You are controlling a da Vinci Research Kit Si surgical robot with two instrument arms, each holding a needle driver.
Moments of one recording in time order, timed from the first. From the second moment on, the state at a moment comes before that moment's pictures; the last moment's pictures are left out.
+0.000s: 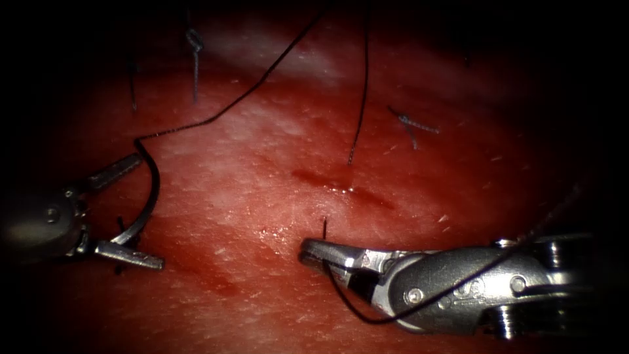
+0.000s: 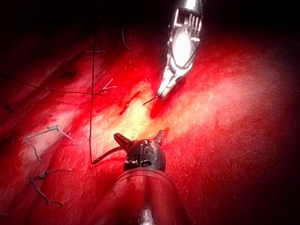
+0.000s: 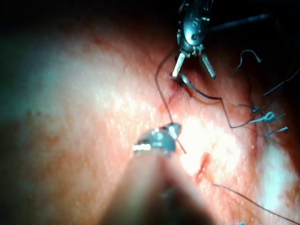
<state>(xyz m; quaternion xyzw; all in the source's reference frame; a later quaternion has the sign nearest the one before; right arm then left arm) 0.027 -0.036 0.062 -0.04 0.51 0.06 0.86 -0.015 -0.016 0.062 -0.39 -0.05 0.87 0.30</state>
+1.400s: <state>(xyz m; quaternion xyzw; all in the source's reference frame) 0.028 -0.034 0.069 -0.08 0.50 0.05 0.86 -0.017 -0.016 0.061 -0.40 -0.06 0.87 0.29</state>
